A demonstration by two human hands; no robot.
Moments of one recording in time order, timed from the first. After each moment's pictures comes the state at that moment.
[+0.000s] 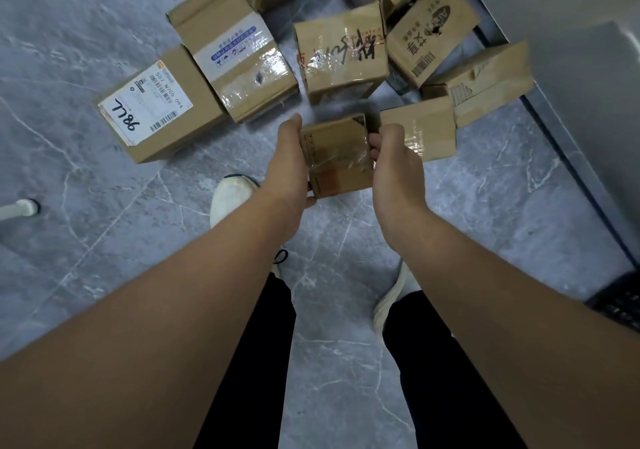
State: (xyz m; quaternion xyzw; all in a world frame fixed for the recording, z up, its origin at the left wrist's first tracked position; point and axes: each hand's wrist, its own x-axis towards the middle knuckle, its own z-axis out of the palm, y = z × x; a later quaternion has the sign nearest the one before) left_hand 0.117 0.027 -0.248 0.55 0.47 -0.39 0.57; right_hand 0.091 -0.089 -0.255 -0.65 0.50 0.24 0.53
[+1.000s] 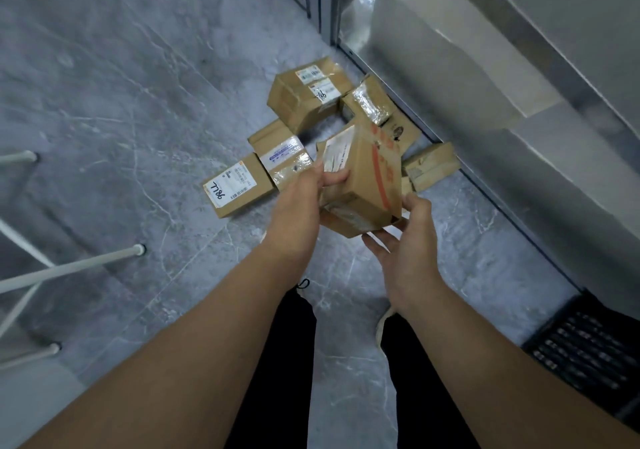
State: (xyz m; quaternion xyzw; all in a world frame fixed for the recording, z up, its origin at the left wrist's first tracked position) left_hand 0.136 0.039 -0.006 0.68 0.30 -0.31 0.59; right_hand 0.085 -0.088 -0.036 -0.44 0.57 0.12 0.68
